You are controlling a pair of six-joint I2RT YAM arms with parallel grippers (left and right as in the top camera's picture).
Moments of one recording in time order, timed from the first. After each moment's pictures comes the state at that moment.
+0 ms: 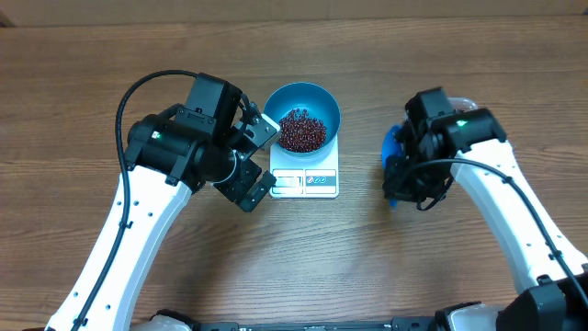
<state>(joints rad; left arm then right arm) -0.37 1.44 1.51 -1.33 0.15 0.32 0.24 1.53 1.26 -1.29 -0.23 0.32</state>
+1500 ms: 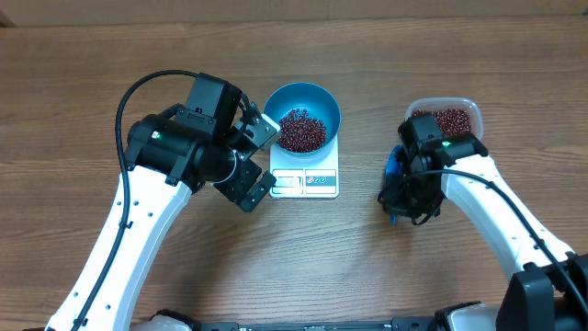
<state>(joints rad) -0.37 1.44 1.51 -1.33 0.15 0.32 0.24 1.53 1.05 -1.11 -0.19 0.38</state>
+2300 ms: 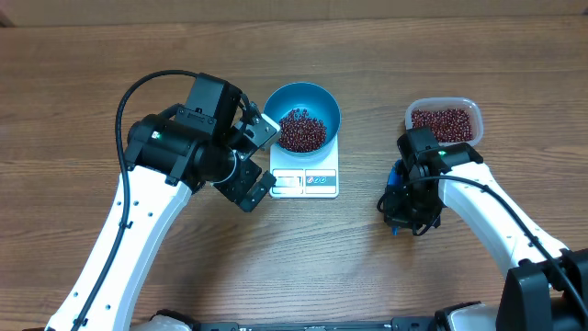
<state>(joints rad) -0.37 1.44 1.51 -1.33 0.15 0.32 0.24 1.53 0.97 -1.09 -0.19 0.38</state>
